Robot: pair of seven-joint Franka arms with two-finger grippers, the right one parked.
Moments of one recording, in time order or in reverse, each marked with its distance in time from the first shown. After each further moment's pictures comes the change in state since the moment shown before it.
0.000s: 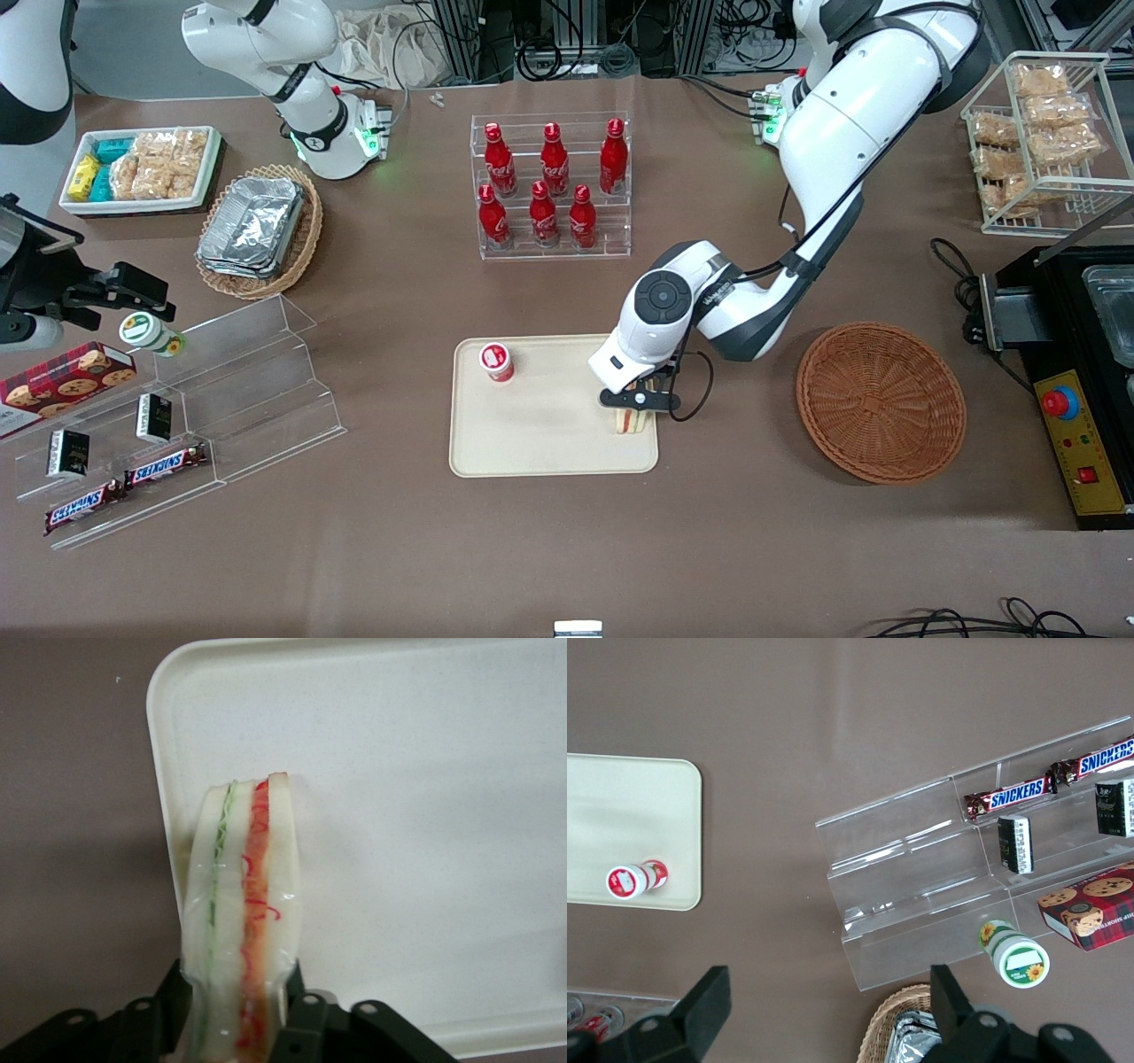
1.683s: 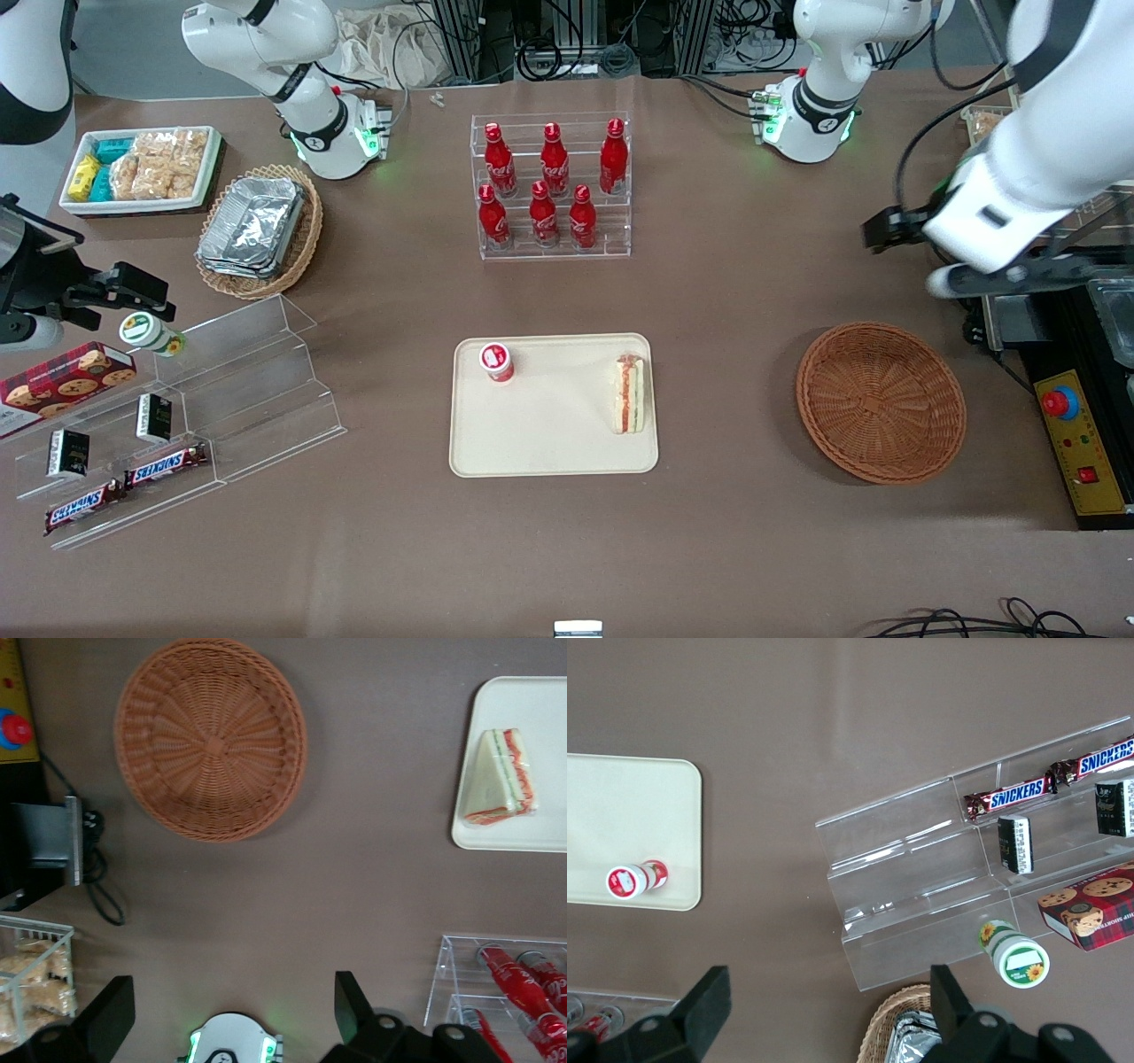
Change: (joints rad) arm 0.166 -0.676 0.348 0.182 -0.382 -0.945 0.543
